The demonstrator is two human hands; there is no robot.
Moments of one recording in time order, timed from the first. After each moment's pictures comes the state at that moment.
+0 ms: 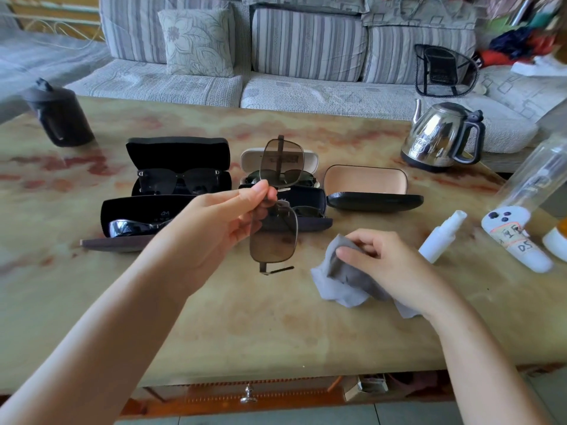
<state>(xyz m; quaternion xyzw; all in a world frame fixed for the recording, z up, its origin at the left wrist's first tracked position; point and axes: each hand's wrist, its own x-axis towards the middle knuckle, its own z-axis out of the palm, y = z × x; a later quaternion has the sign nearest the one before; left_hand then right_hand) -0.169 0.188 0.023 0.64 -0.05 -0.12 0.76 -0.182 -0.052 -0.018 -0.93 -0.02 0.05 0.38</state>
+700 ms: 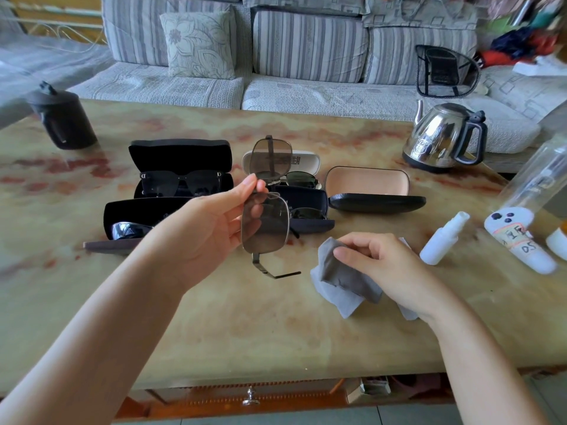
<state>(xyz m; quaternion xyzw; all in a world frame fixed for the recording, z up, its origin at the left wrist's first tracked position) -0.160 0.194 0.025 0.54 -0.01 -0.18 0.82 -0.185 -0.041 -0.013 -0.86 -0.07 0.07 0.50</state>
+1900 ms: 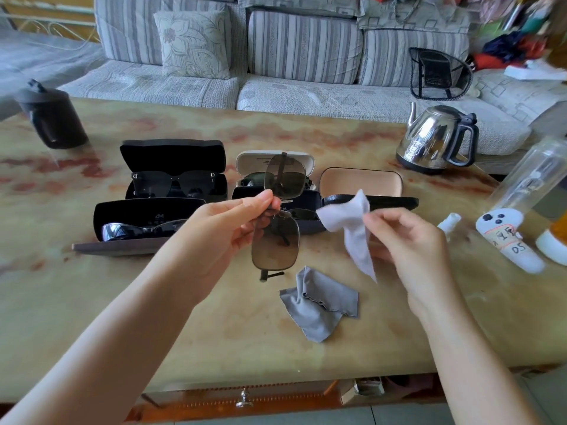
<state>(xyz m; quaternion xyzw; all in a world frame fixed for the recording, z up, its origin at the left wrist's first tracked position) -0.170 0.178 0.019 0.64 -0.03 -0.11 0.76 -0.180 -0.046 -0.013 -0.74 0.07 -0.18 0.64</state>
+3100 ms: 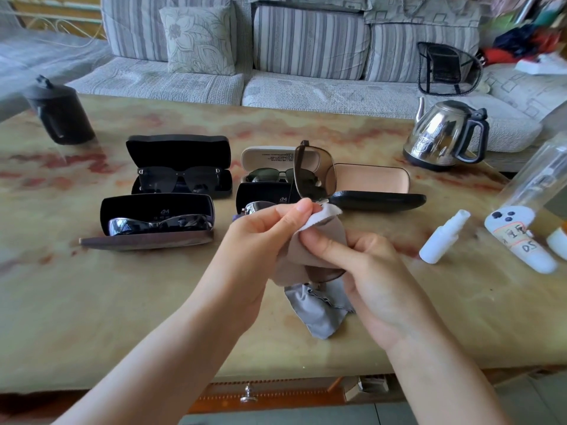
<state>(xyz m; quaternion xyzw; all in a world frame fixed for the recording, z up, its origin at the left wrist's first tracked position) -0.195 0.146 0.014 0.59 -0.04 -0.12 0.79 -0.214 0.015 0.011 -0.63 0.04 0.08 0.77</state>
